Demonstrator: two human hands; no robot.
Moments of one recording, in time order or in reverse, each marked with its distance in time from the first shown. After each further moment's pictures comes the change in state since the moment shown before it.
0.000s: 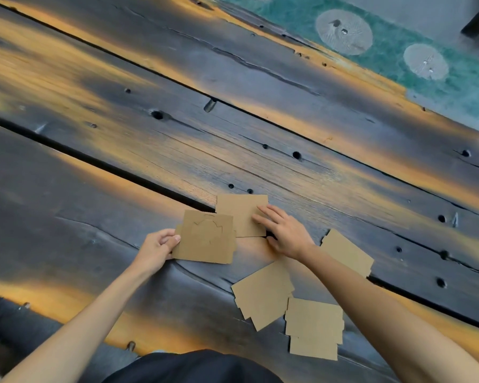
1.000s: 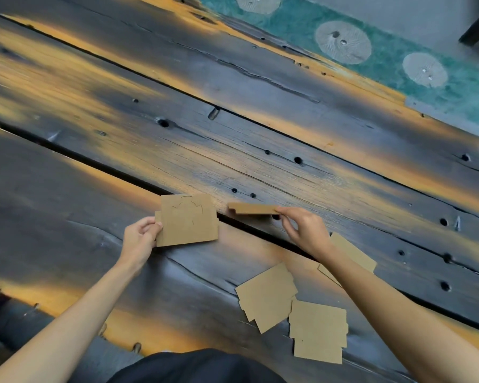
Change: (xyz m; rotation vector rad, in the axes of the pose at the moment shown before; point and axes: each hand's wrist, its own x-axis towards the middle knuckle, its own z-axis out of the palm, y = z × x) left_hand -0.003 0.019 -0.037 -0.153 0.256 0.154; right_hand -0.027 -0.002 -0.036 0.270 0.533 0.078
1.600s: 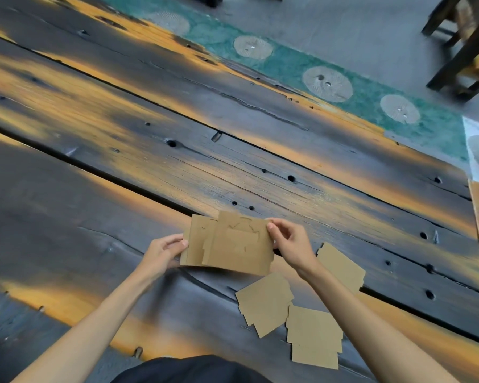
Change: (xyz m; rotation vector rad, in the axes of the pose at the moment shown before) left_hand -0.050 0.011 0.009 -0.101 -0.322 -0.012; right_hand -0.024 -0.088 -0.019 0.839 0.019 0.442
